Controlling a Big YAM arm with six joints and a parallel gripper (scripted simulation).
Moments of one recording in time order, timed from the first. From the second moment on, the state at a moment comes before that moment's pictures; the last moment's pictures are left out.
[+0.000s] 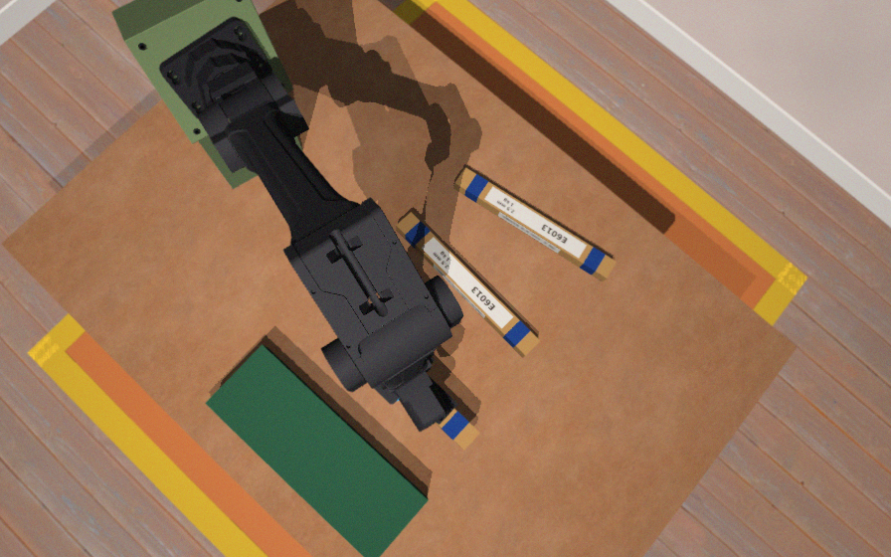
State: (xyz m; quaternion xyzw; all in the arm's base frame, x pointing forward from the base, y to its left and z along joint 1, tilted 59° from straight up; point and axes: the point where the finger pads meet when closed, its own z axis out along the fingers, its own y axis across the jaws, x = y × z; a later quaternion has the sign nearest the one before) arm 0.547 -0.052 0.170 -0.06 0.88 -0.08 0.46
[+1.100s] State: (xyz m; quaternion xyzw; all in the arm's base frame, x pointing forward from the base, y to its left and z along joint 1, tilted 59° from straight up) arm 0.534 -0.051 0.181 -0.06 0.88 -0.08 0.46
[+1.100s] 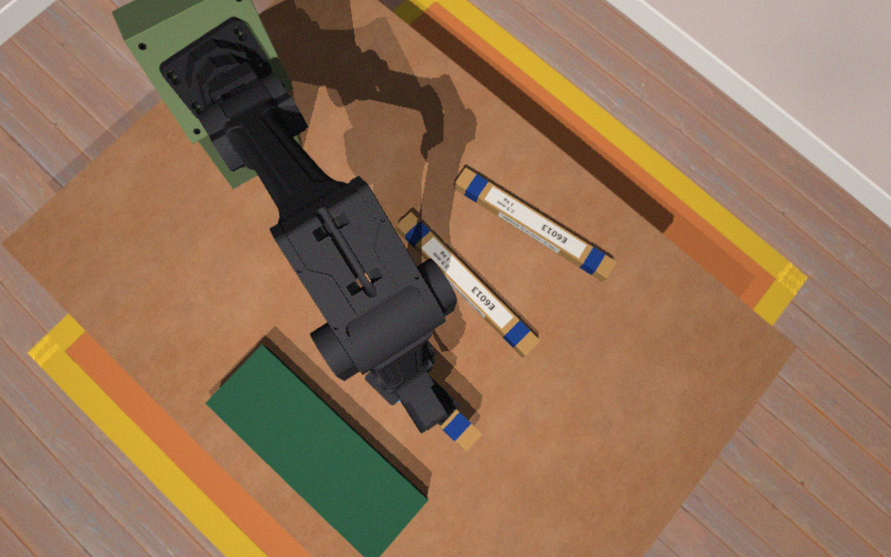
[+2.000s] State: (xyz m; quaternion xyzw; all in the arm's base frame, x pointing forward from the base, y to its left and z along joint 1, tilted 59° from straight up) arm 0.491 -0.046 0.207 -0.06 0.88 -0.08 0.46
